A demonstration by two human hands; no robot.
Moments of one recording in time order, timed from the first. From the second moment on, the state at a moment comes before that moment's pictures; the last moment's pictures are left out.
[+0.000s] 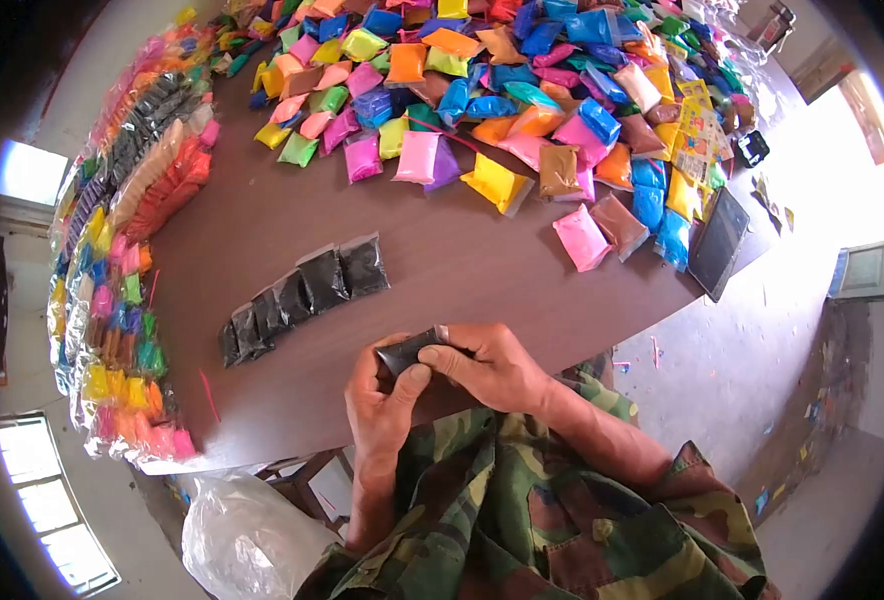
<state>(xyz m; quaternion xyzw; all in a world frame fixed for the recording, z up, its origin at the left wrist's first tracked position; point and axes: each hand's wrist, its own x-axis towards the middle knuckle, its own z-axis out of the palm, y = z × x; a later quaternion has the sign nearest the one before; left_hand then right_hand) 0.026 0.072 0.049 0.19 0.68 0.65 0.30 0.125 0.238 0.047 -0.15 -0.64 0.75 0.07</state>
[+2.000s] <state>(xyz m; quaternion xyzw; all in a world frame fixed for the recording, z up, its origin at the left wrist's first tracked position) 0.039 0.063 0.064 0.18 0.76 0.57 0.24 0.117 0.213 0.033 -0.18 -0.71 0.62 0.27</state>
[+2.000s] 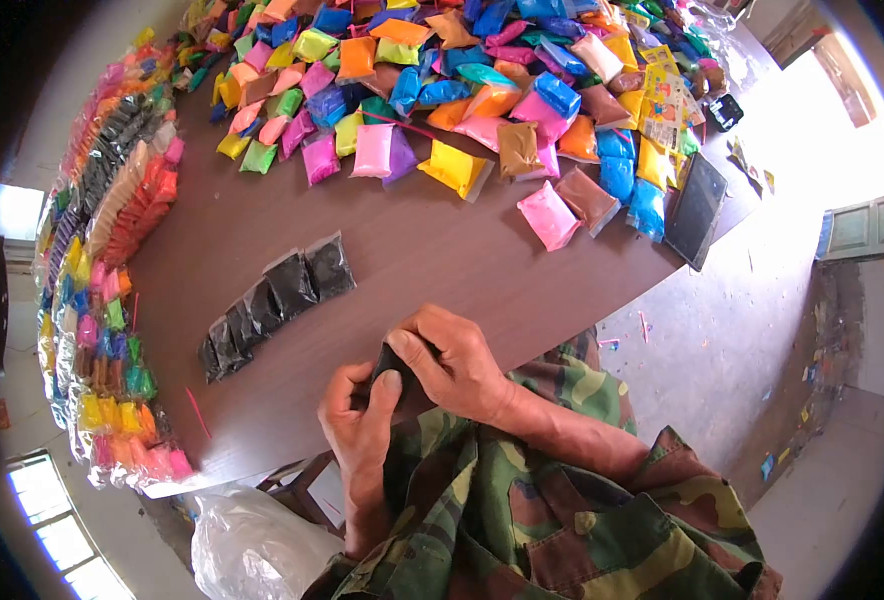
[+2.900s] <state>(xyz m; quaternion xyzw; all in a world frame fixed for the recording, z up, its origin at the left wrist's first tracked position) 0.029 0.051 0.069 0.07 0.69 0.62 0.36 0.116 0.220 0.035 -0.17 -0.71 0.64 0.25</state>
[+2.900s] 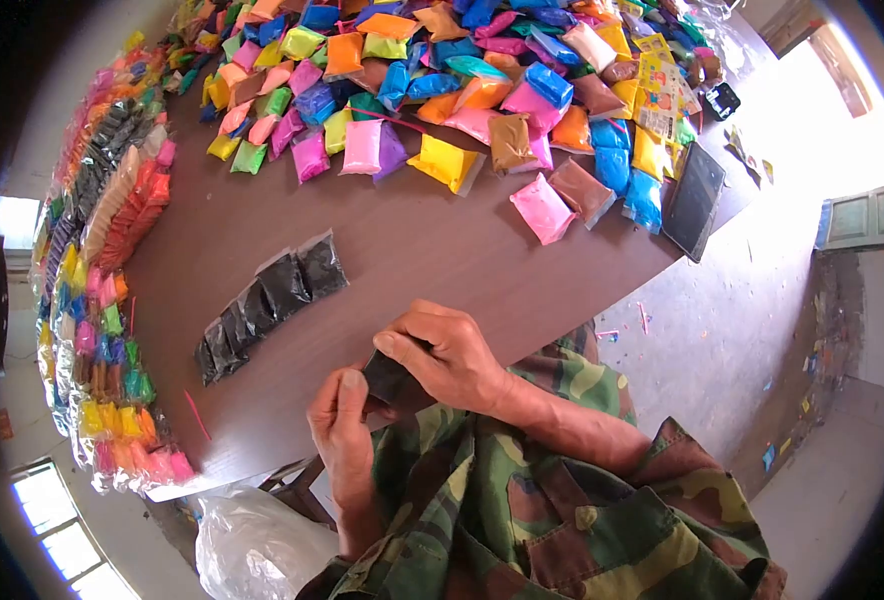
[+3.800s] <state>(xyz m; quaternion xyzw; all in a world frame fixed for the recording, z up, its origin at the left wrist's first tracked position) 0.022 0.015 0.062 0.10 0.67 0.61 0.41 0.119 0.226 0.040 -0.18 -0.67 0.70 0.20</state>
